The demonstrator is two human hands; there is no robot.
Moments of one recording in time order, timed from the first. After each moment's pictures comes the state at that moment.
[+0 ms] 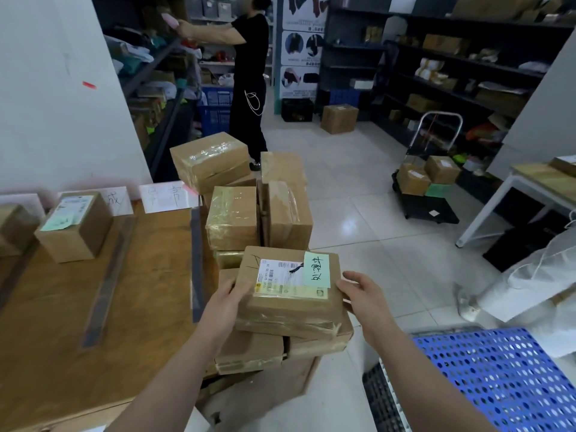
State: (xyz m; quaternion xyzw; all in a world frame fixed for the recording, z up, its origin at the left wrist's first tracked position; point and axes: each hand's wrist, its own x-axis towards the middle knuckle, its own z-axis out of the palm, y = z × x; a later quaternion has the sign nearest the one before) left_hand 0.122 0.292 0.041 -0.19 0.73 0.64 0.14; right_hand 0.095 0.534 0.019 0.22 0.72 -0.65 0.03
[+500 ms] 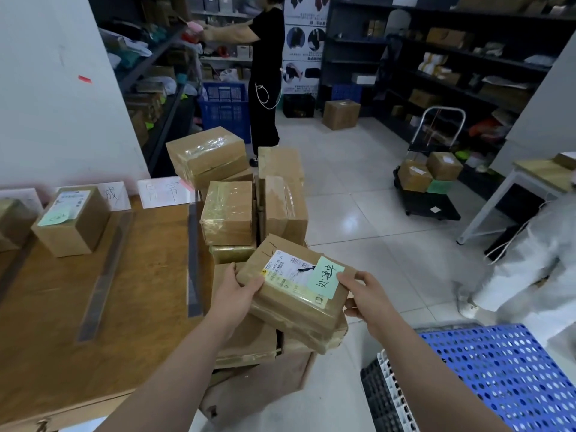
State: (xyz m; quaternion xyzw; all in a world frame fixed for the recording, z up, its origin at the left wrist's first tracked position) left_hand 0.108 0.318 0.043 -0.20 0.76 0.61 0.11; right_hand 0.092 0.554 0.019 0.23 0.71 -0.66 0.08
